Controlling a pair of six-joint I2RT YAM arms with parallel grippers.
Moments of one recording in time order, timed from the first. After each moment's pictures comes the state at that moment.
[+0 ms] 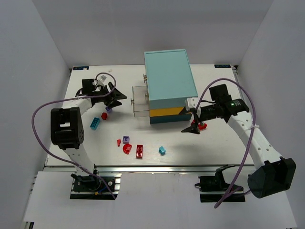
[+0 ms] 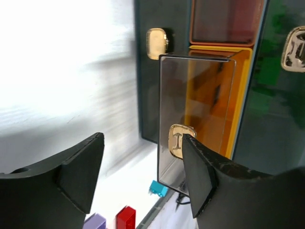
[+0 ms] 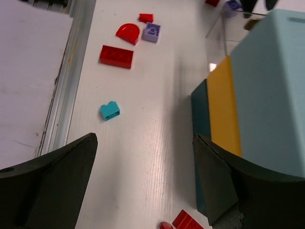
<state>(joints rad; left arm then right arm) 0.05 1.83 1.15 -0.09 0.87 -0.61 0.31 1.21 1.15 -0.93 -1.09 -1.15</state>
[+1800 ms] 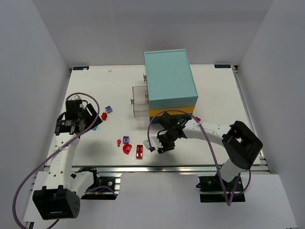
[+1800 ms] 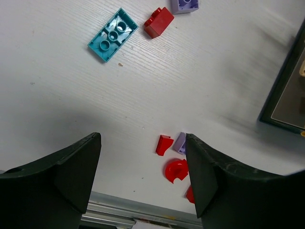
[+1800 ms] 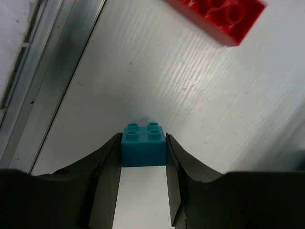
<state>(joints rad) 0.05 0.95 0.91 -0.81 -0.02 -0.48 0.92 1.62 0.94 -0.56 -0.51 -1.15</state>
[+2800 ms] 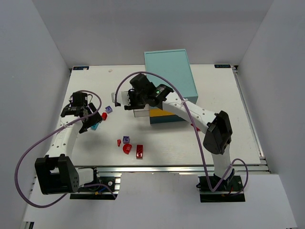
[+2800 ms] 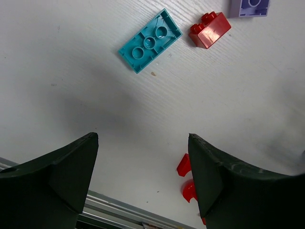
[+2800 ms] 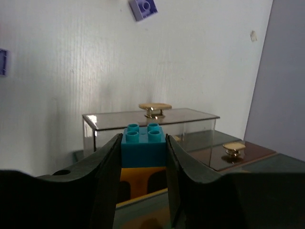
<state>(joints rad) 0.05 1.23 0.95 -0.81 -0.15 -0.50 0.94 1.98 1.92 -0.67 -0.16 -0.93</state>
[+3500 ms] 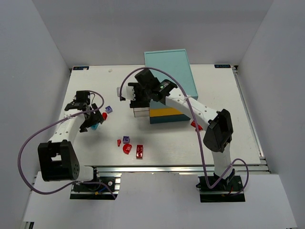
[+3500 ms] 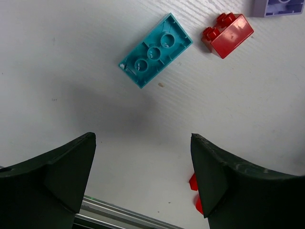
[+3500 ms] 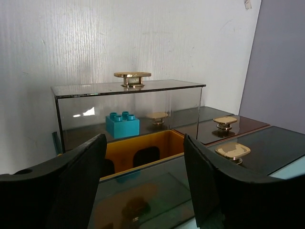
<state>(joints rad) 0.05 1.36 0.97 -0.77 -0.16 -0.45 0.88 1.99 1.95 -0.72 -0.10 -0.97</state>
